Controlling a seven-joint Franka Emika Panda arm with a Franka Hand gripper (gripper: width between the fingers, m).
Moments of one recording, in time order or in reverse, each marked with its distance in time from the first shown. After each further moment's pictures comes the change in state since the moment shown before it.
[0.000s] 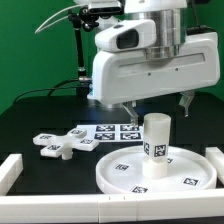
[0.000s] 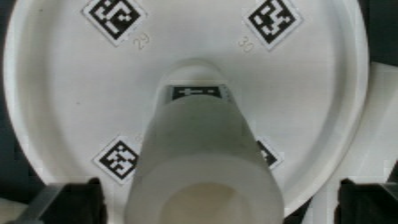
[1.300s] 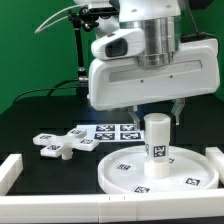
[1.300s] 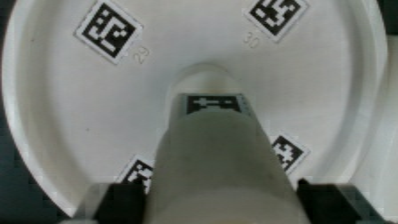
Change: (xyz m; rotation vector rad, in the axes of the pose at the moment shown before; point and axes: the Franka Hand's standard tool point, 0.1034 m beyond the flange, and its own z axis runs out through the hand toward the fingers) arm -0.003 0.007 0.007 0.022 0.050 0.241
